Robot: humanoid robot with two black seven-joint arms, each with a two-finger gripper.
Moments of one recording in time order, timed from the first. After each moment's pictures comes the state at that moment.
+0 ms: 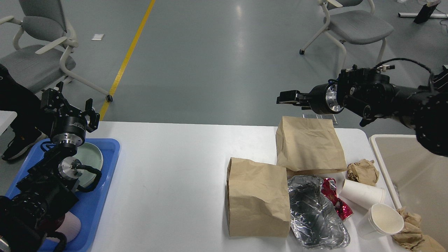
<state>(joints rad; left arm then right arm) -0.80 0.19 -0.75 -0.12 -0.06 -0.40 -0.60 1.50 -0.15 -1.20 0.60 -0.09 0.34 0.41</state>
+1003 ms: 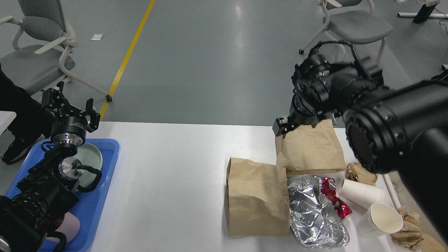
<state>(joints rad) -0.80 0.19 -0.75 -0.12 -0.06 -0.40 -0.60 1.52 0.19 -1.61 0.47 -0.06 0.79 0.12</state>
